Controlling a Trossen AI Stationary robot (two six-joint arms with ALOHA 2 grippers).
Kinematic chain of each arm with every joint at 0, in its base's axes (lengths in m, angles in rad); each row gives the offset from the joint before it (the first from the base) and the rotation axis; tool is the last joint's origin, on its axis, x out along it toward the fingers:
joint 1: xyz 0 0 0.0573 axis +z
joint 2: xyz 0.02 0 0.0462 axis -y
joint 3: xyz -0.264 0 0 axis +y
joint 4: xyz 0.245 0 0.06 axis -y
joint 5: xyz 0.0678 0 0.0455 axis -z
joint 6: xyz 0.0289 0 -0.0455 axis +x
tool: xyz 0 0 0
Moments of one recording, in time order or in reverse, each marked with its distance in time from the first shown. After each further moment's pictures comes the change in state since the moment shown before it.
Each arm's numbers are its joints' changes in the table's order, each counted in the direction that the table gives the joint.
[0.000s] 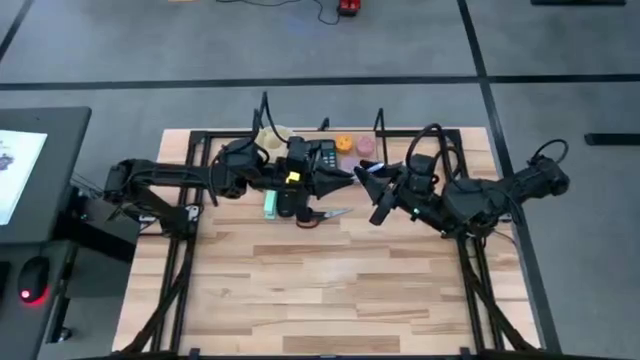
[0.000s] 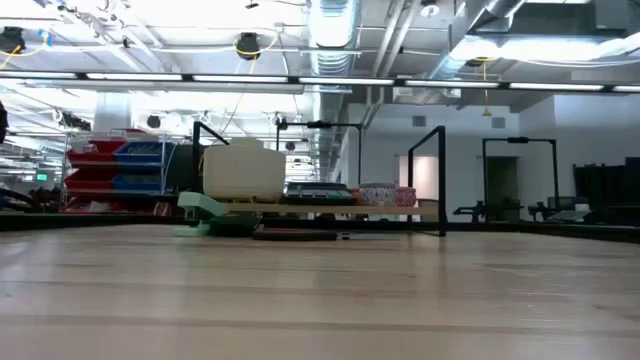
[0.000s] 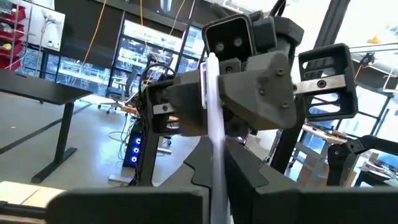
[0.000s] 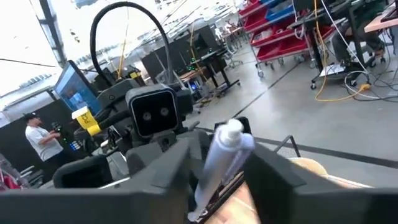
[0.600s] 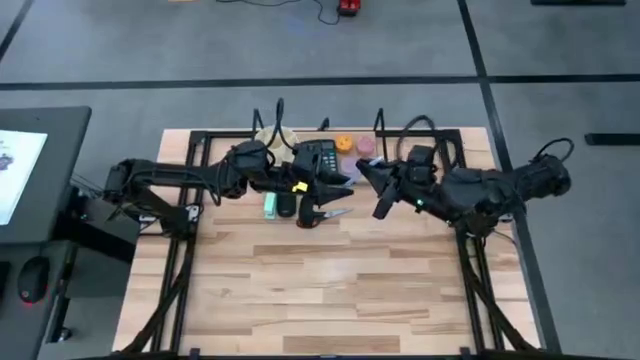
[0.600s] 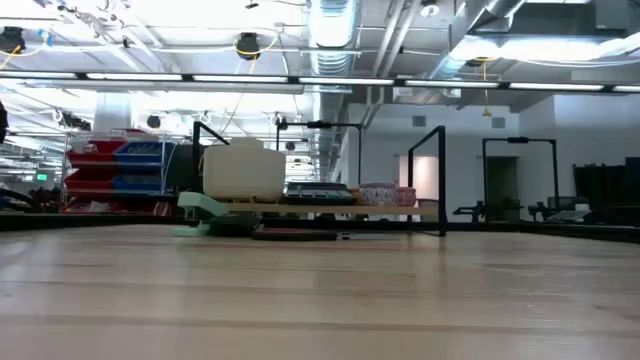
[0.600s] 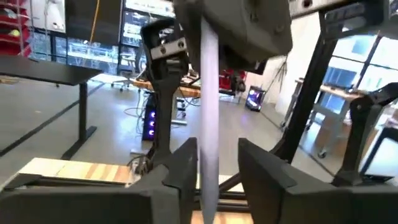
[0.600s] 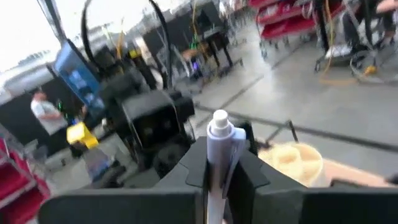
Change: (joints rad) left arm 0.000 -0.001 0.000 -0.161 0.001 0.139; right arm -0.061 0.008 -0.106 -0.316 -0.145 0.167
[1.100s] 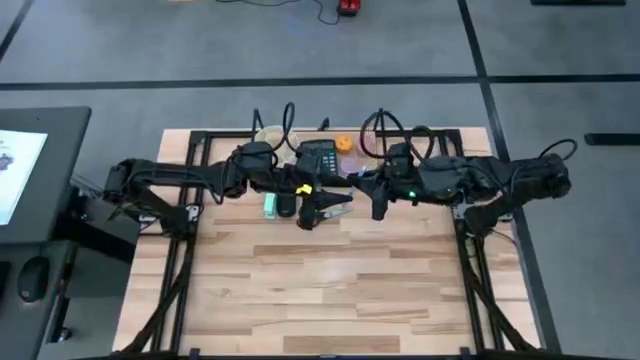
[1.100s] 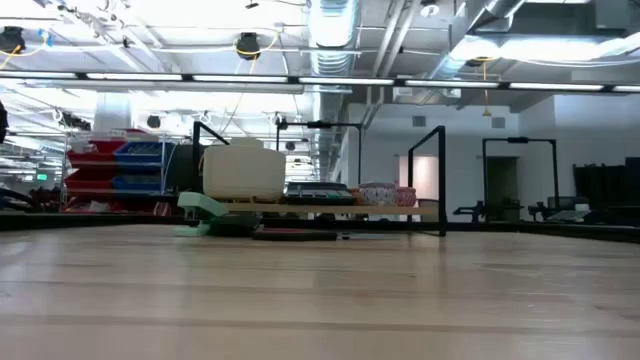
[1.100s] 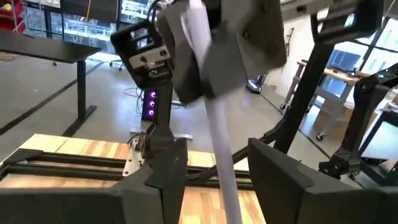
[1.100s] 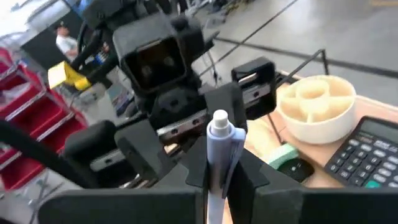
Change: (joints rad) left arm 0.015 0.000 0.000 -0.071 0.021 -0.052; right arm -0.134 -0.004 -0.011 -0.205 -0.388 0.129
